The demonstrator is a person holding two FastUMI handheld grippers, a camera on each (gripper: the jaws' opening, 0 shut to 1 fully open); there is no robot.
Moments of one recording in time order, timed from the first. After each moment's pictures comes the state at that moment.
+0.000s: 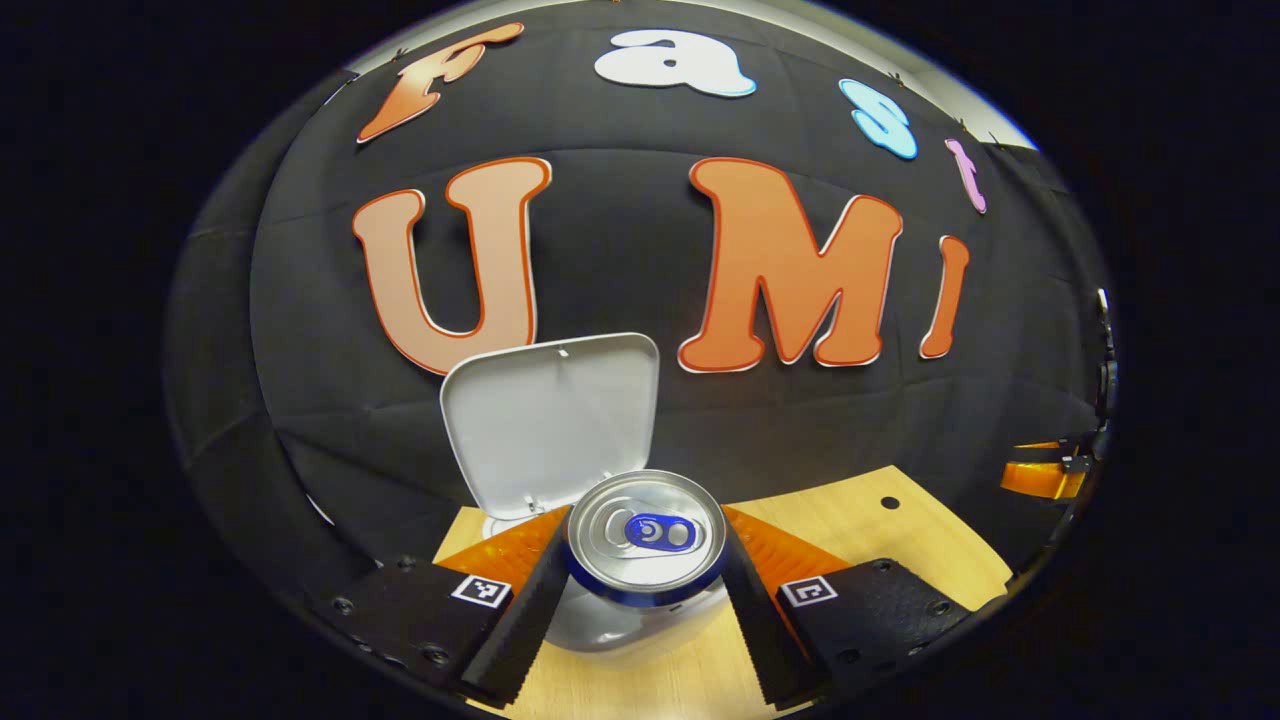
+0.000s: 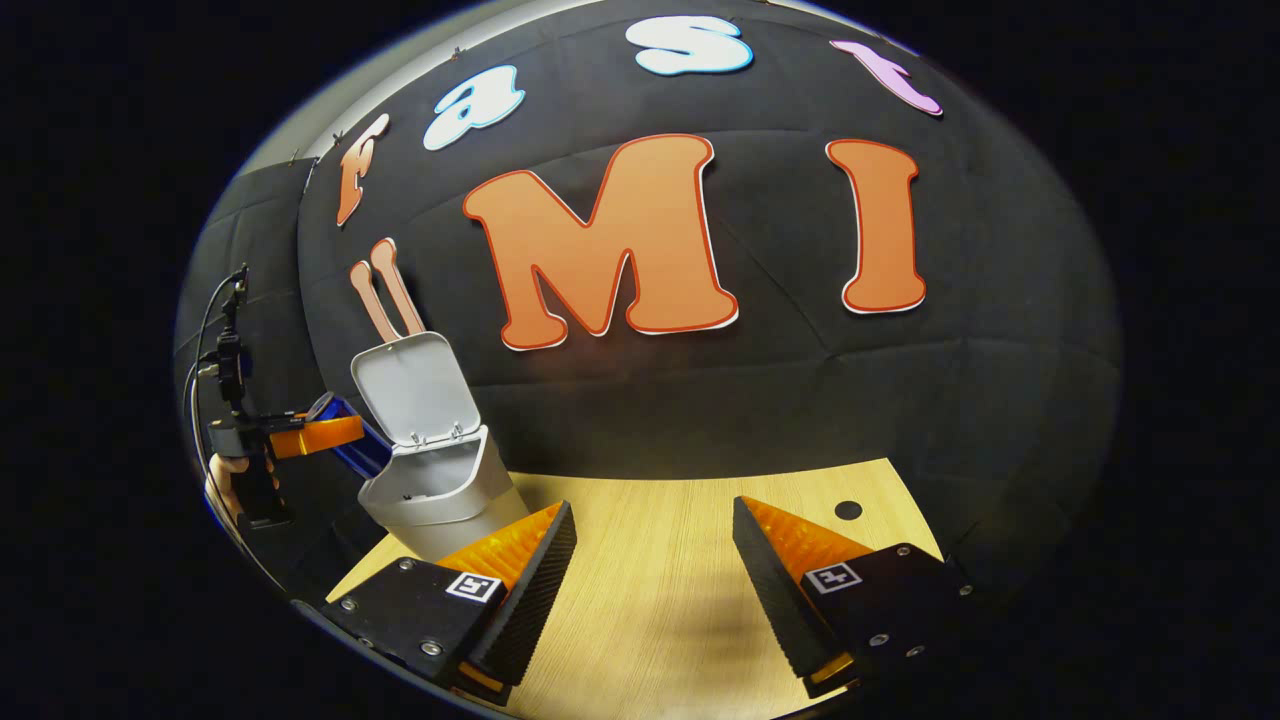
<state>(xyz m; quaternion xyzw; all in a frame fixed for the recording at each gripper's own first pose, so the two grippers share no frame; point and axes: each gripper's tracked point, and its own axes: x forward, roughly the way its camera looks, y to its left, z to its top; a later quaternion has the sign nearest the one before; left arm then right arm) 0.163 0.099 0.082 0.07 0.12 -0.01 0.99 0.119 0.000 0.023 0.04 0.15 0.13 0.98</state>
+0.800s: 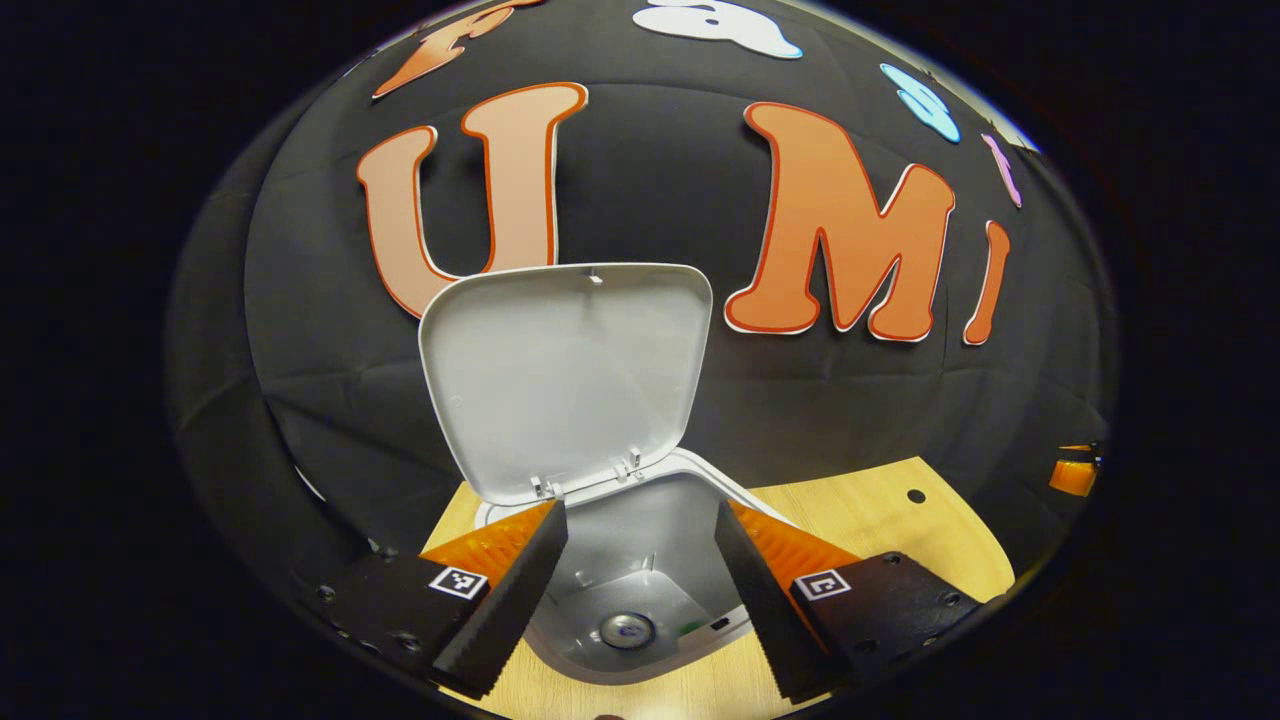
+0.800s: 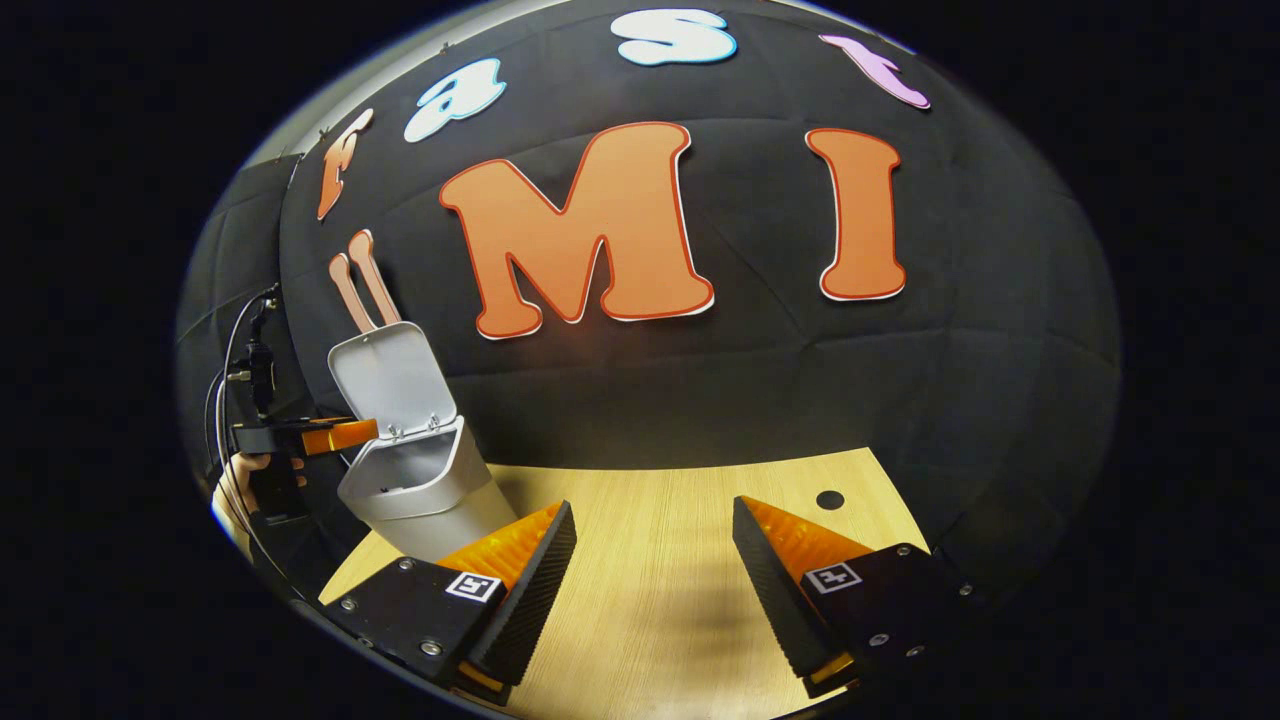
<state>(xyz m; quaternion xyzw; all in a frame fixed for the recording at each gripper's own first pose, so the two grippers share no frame) 0.198 0.119 0.030 0.04 0.16 0.00 0.99 0.120 -0.011 0.011 0.04 0.16 0.11 0.98</state>
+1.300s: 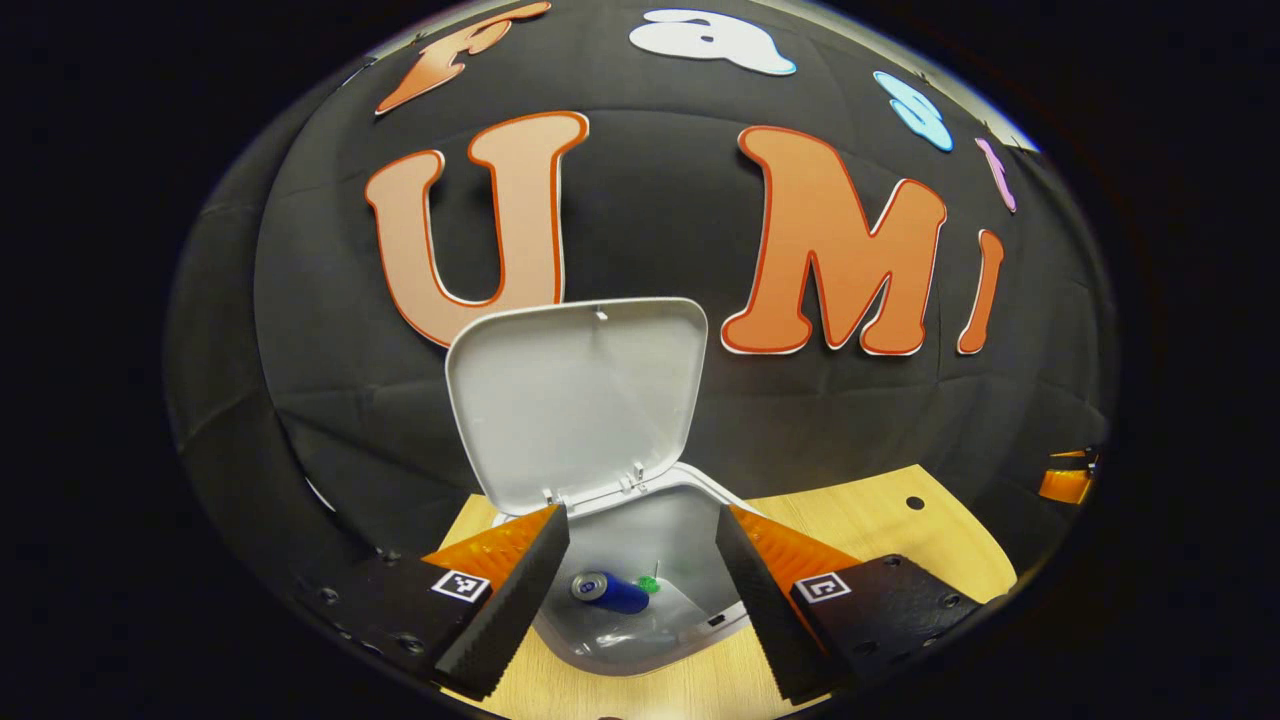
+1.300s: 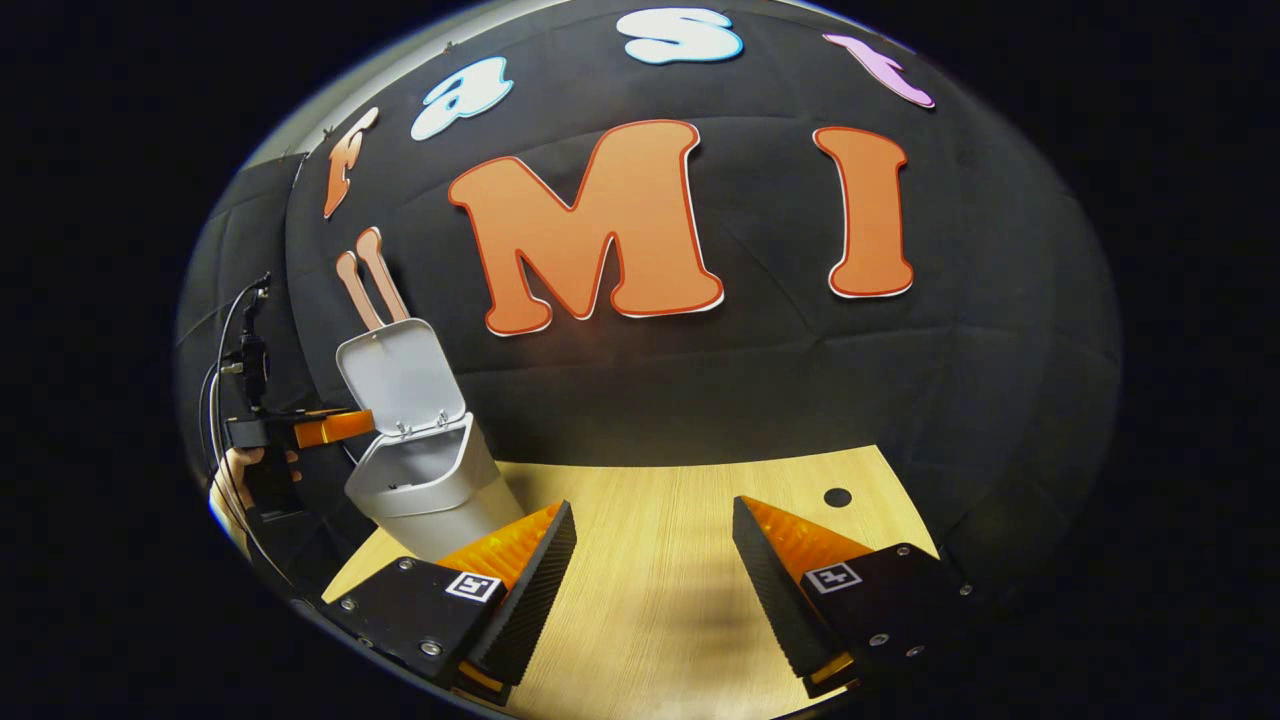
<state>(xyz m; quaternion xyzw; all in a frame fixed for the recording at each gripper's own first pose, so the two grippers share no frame) 0.178 0.120 0.060 0.05 0.13 0.00 0.99 0.114 -0.003 0.012 0.03 0.16 0.12 0.98</state>
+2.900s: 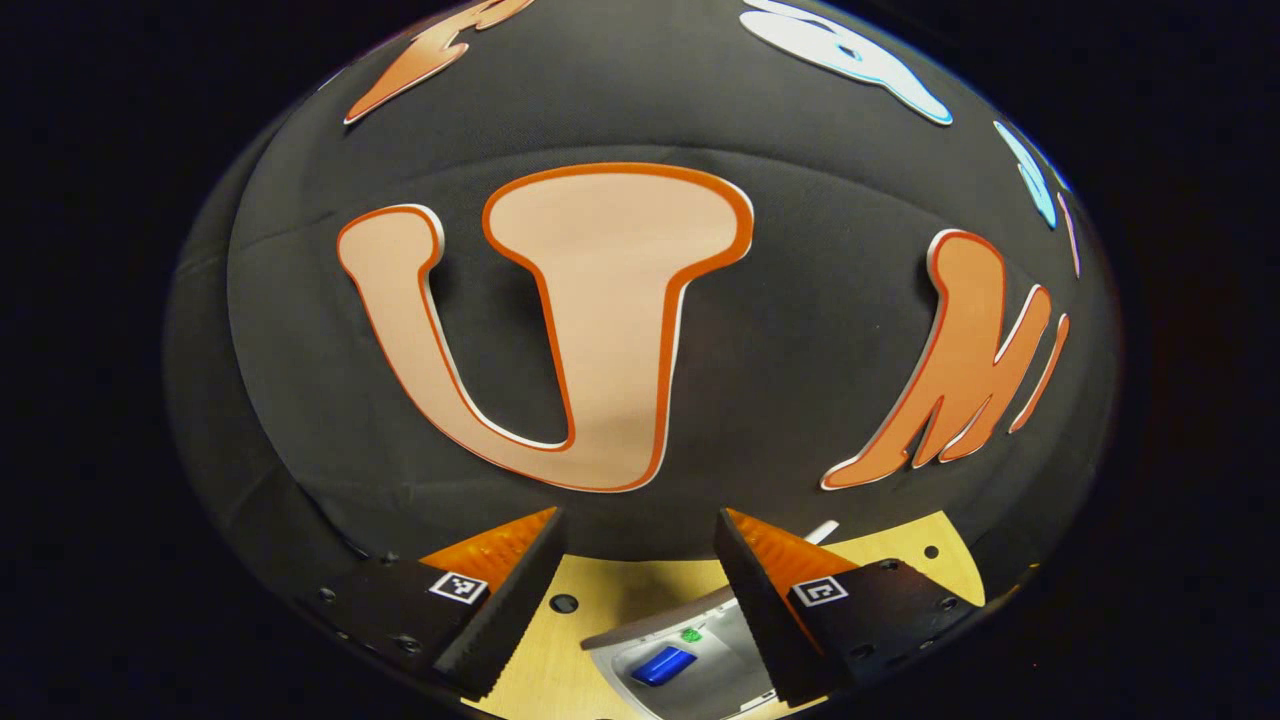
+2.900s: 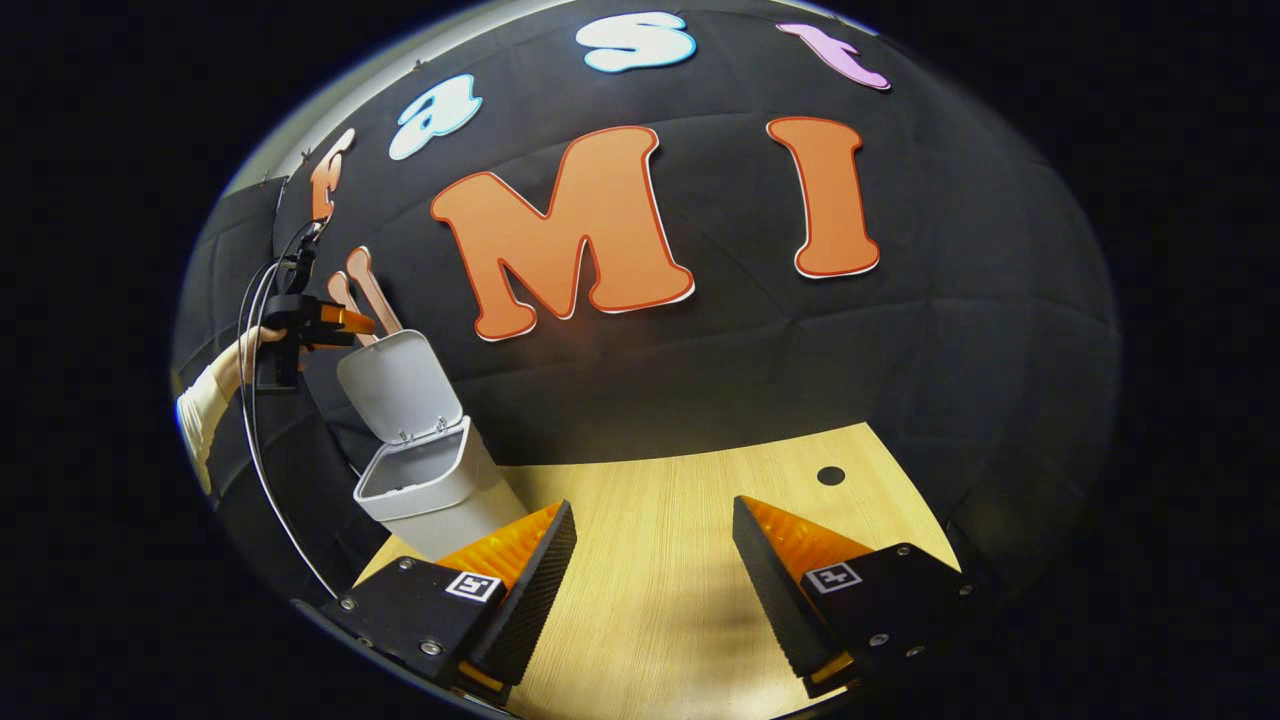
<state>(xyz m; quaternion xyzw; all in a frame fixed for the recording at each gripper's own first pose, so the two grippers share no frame) 0.316 0.208 0.205 0.04 0.16 0.05 0.98 0.094 -0.027 -0.002 0.07 0.17 0.10 0.98</state>
